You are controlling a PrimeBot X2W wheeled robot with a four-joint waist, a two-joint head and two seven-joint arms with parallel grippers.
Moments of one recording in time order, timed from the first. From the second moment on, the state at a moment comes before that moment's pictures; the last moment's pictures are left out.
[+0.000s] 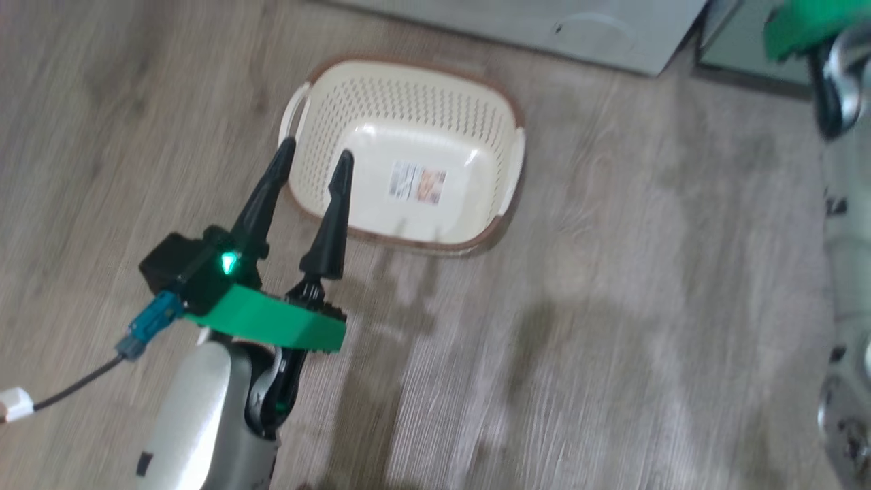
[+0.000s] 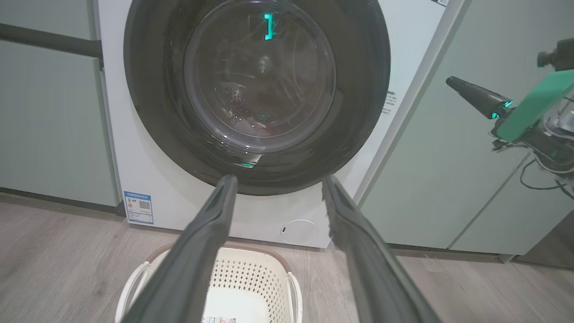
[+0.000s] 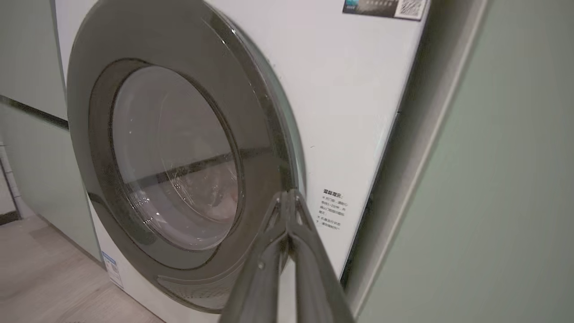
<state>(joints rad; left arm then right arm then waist) -0.29 0.04 -0.23 0.04 -0.36 -0.12 -0.26 -1.02 -0.19 -0.06 0.69 -0.08 0.14 -0.26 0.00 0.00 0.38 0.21</state>
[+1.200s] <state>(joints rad) -0.06 0.04 -0.14 0.10 -0.30 -0.10 -0.26 -0.09 -0.05 -0.16 0.18 0.16 0.13 -0.26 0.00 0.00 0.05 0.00</state>
